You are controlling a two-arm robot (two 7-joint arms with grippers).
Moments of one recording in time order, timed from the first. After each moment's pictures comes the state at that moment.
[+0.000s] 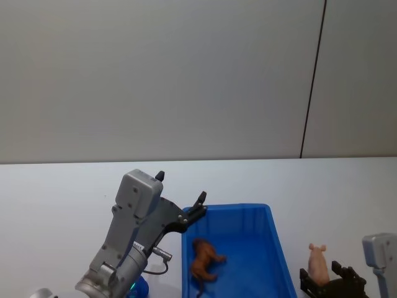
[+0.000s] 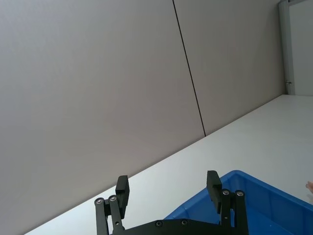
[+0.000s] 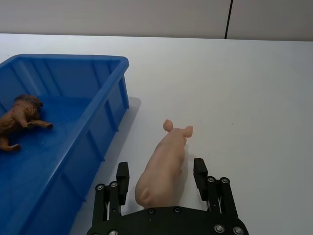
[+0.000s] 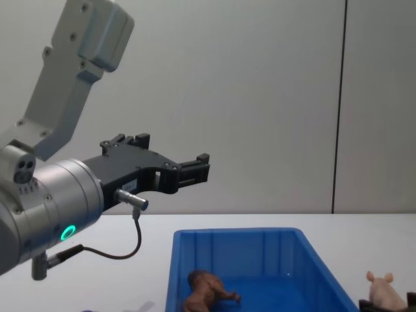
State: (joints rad) left arm -0.24 0.38 0.45 -1.63 -0.20 0.01 -0.01; right arm -0.01 0.26 -0.24 -1.55 0.28 0.20 0.07
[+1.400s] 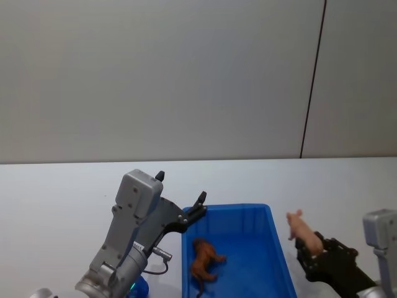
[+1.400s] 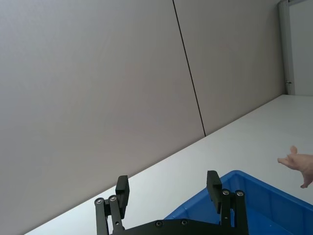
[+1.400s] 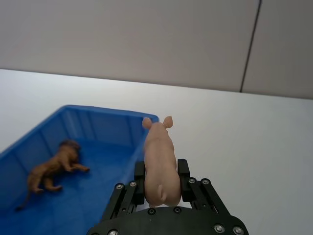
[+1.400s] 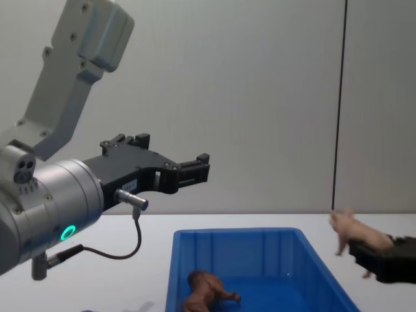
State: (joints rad) left arm -0.24 0.38 0.45 -1.63 -0.20 0.01 -0.01; right arm -0.01 0.25 -0.23 -1.64 0.25 0.15 0.11
